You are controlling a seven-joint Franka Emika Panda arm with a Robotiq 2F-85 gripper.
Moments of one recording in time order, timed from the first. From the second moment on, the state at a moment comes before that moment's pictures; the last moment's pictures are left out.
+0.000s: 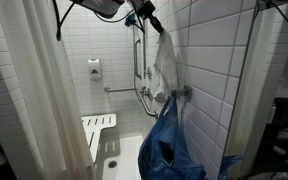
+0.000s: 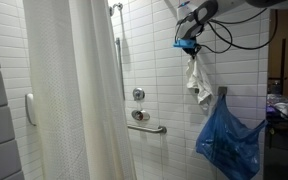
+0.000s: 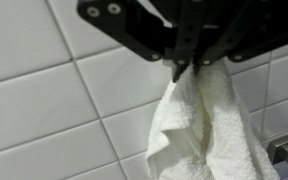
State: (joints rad) arm -0.21 0.20 -0.24 -1.40 -0.52 2.14 1.23
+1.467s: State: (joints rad) arm -0.19 0.23 -0.24 -1.34 -0.53 2.14 1.23
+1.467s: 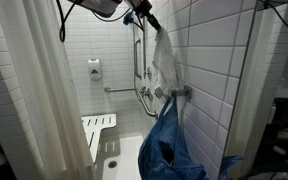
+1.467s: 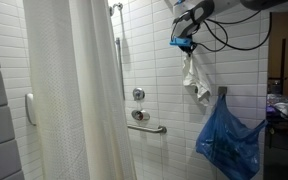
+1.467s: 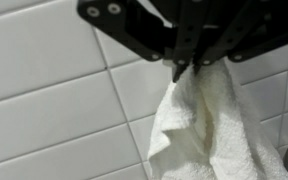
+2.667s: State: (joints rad) arm -0.19 0.29 -0.23 -1.26 -0.52 2.13 1.17
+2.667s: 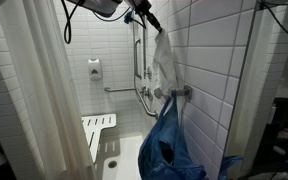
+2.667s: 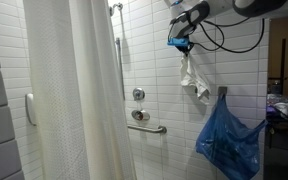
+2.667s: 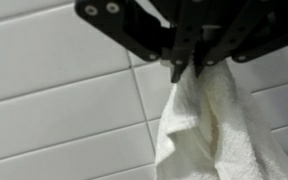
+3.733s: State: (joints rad) arm -0.18 0.26 -0.20 -1.28 -0.51 2.19 1.04
